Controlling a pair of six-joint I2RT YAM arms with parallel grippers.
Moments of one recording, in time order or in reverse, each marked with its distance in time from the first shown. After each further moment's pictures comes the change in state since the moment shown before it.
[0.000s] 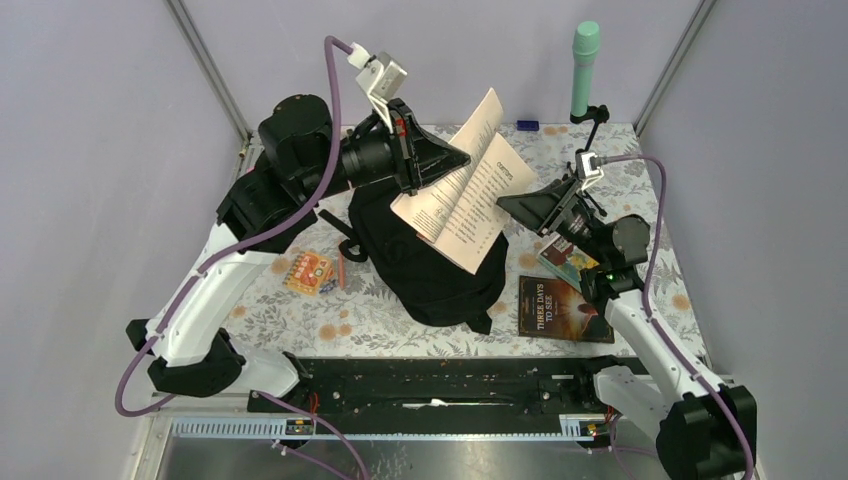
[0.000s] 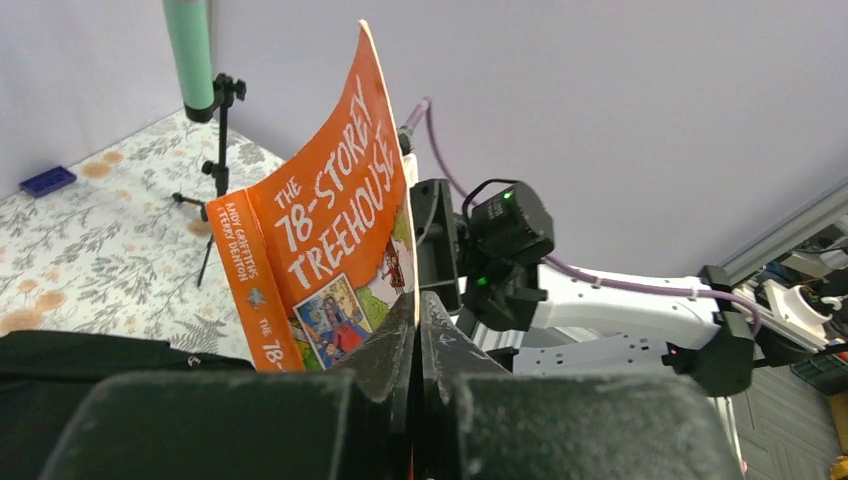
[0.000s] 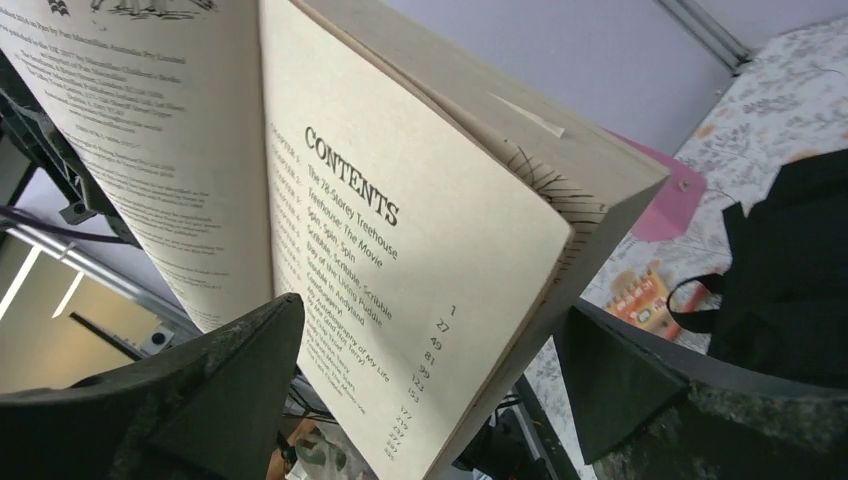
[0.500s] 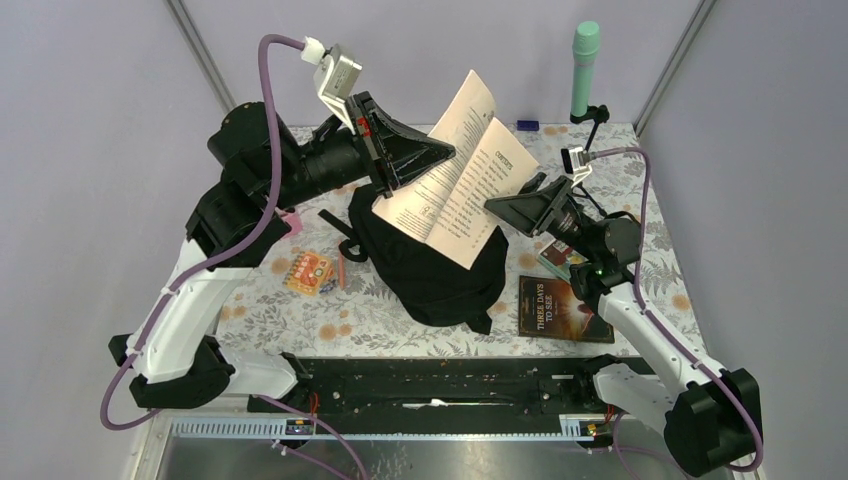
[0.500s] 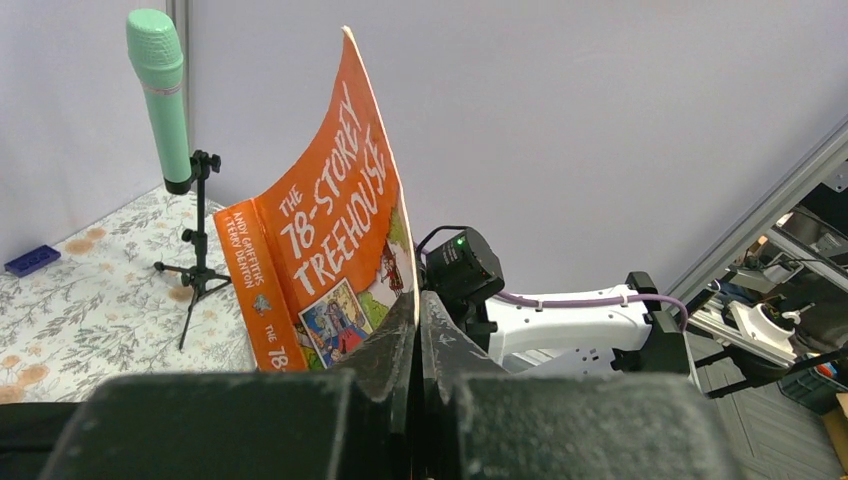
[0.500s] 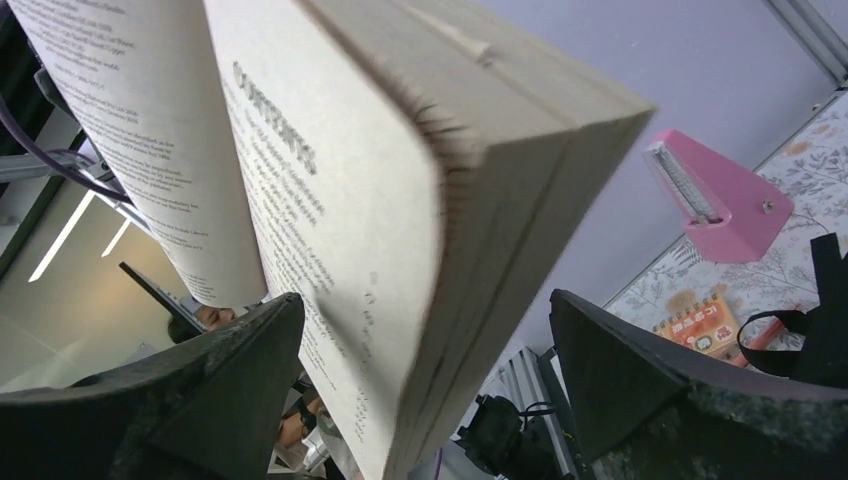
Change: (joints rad) left arm 0.000 -0.084 -0.005 0.086 0.032 -0.029; right arm 0.127 0.074 0.047 0.163 0.034 0.026
